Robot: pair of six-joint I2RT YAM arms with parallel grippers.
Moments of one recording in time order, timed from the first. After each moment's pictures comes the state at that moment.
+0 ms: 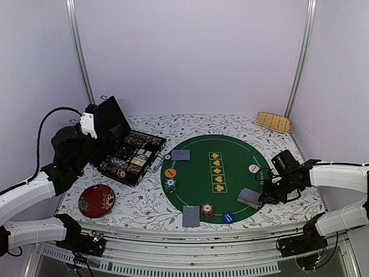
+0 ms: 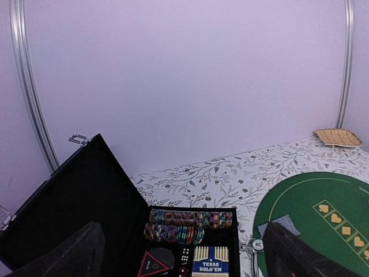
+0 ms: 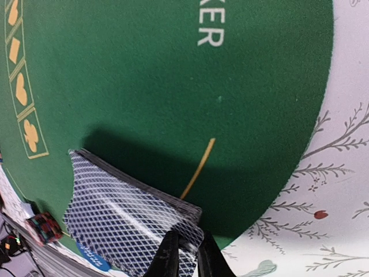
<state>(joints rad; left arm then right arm) -0.48 0.87 0.53 0.35 -0.26 0.06 0.46 1.23 0.53 -0.52 -0.21 0.76</state>
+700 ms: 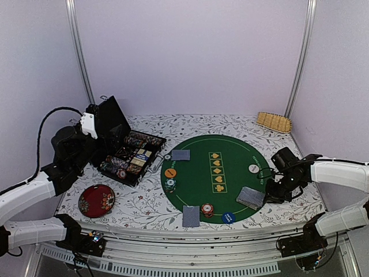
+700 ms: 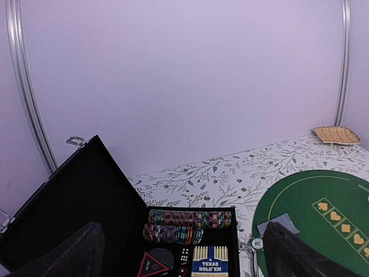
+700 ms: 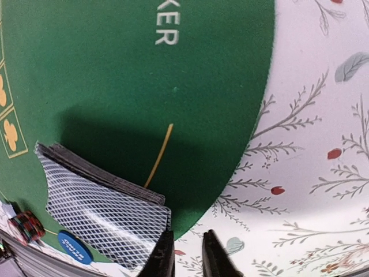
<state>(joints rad) -0.48 0.87 0.53 0.34 -0.25 0.07 0.46 1.22 0.60 -0.69 -0.12 0.73</state>
